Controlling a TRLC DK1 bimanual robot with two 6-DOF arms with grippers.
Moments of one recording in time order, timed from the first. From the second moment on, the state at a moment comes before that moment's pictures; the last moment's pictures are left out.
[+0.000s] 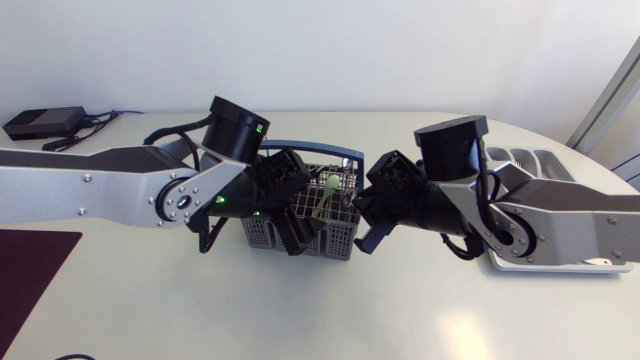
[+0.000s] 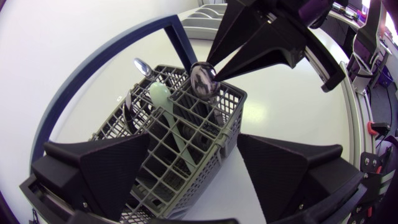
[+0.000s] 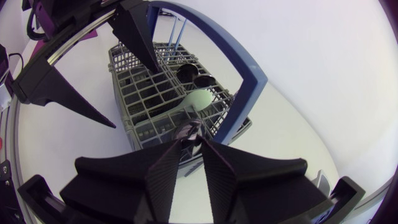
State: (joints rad) left arm -0.63 1.61 0.95 -0.08 0.20 0.50; right arm 0.56 1.44 0.72 0.10 -0.05 -0.38
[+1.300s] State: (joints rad) left arm -0.62 1.61 0.93 -0.06 0.22 0.50; right arm 0.63 1.47 0.71 0.17 0.10 -0.39
